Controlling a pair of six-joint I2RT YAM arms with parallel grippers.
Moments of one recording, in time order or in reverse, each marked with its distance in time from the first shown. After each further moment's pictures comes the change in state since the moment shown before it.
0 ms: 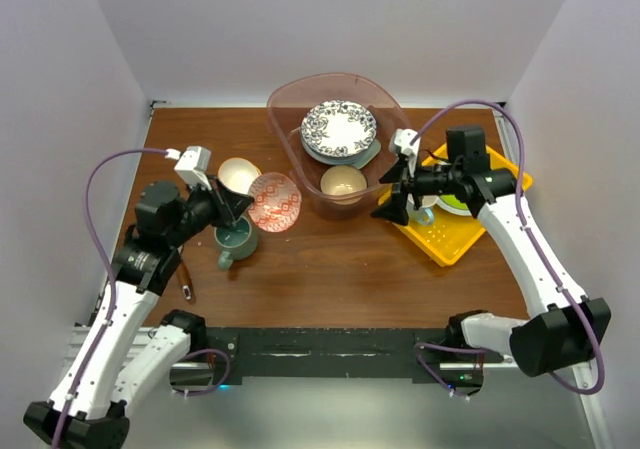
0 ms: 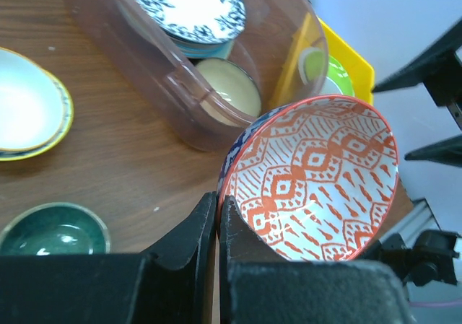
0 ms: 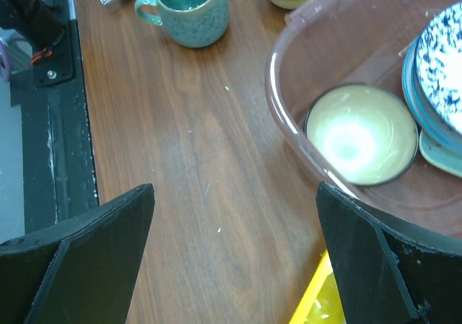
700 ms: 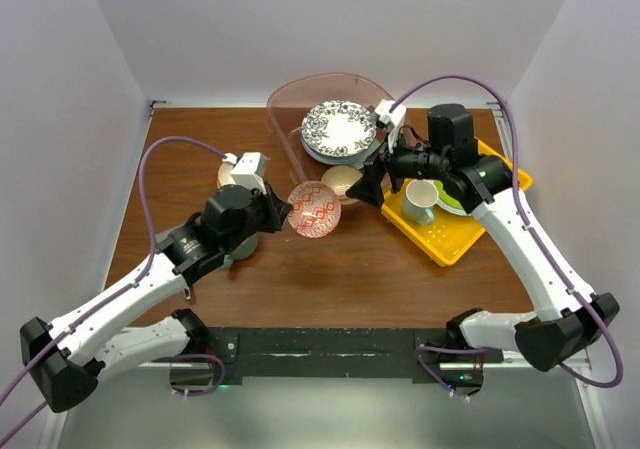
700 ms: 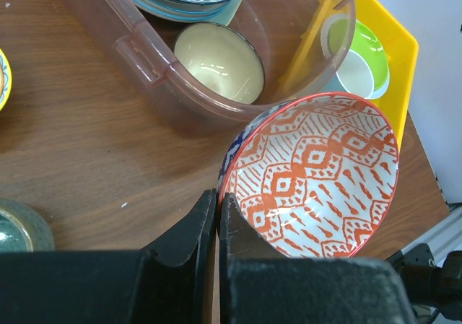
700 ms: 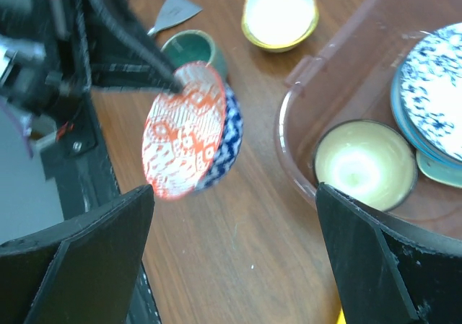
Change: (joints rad) left arm -0.511 0.232 0.010 0.108 -0.537 -0.121; right arm 0.235 0.056 0.265 0.008 0.301 0.370
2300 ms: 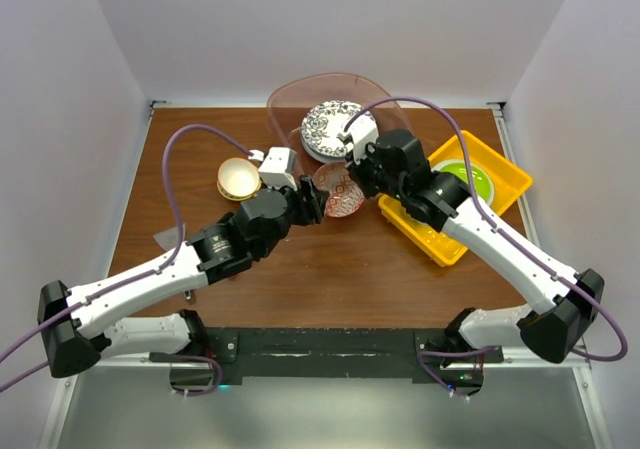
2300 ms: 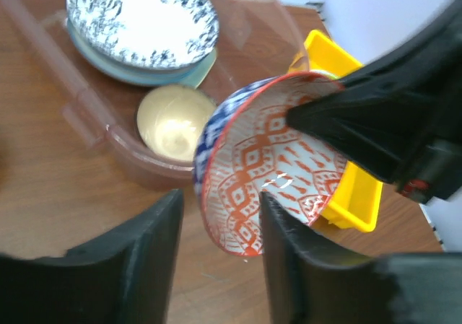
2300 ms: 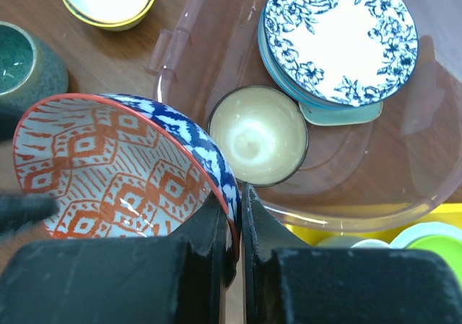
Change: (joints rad) left arm -0.262 0.185 0.125 0.160 -0.369 0.015; right arm 0.275 0.024 -0.134 0.186 0.777 0.052
